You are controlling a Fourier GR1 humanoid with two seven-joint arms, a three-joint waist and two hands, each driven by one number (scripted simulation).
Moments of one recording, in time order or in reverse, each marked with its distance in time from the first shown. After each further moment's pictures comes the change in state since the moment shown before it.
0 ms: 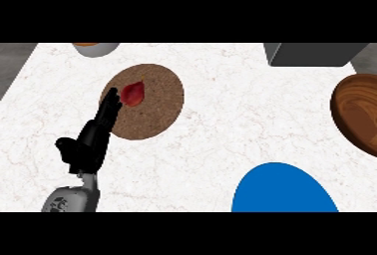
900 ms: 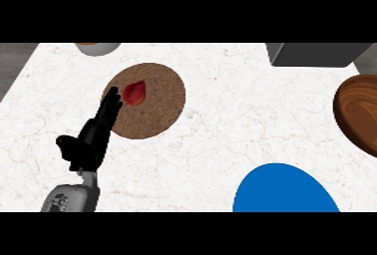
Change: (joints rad) left arm -0.015 0.002 0.016 0.031 0.011 -0.024 -0.021; right arm -0.252 -0.069 0.172 0.821 0.577 -0.169 -0.483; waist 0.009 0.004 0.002
